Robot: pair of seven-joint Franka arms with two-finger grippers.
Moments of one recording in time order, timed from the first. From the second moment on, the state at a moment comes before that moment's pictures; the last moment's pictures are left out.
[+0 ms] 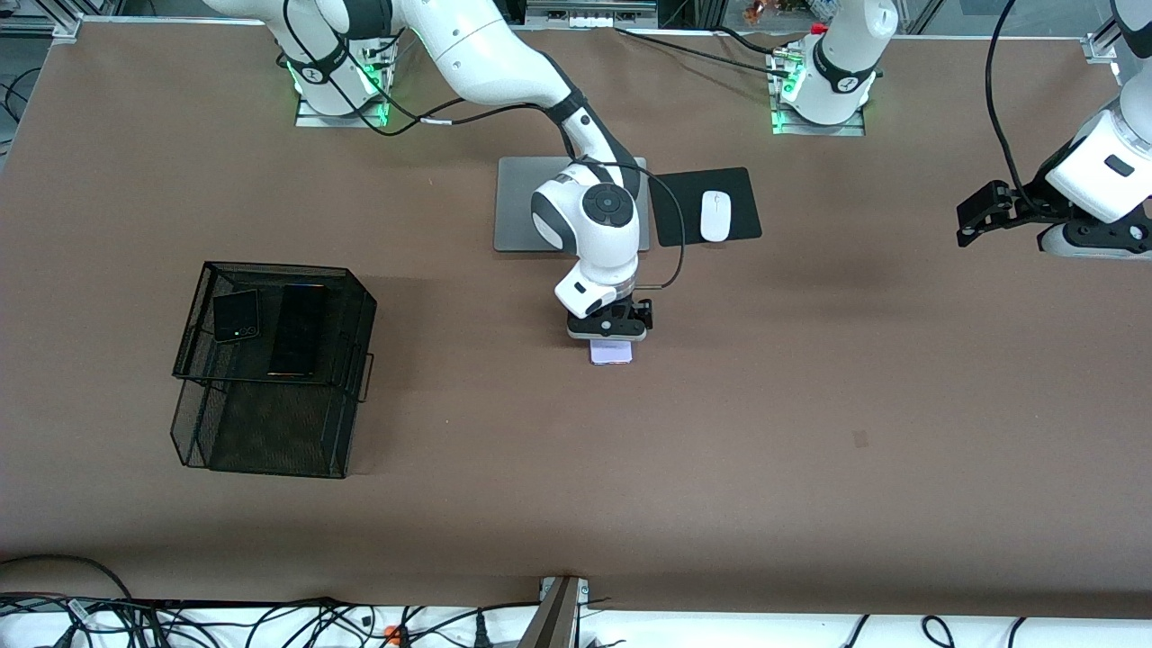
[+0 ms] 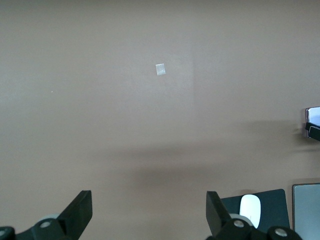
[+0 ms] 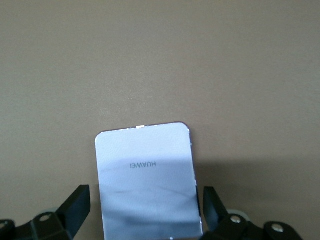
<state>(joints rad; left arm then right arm) -0.04 -0.03 0.00 -1.70 0.03 1.69 0.01 1.11 1.08 -0.39 -1.17 0.25 2.40 0.84</state>
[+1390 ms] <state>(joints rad) -0.03 -0.02 0.01 -1.70 0.03 1.69 0.06 0.70 0.73 -0.49 -1.11 0.25 1.71 0.17</state>
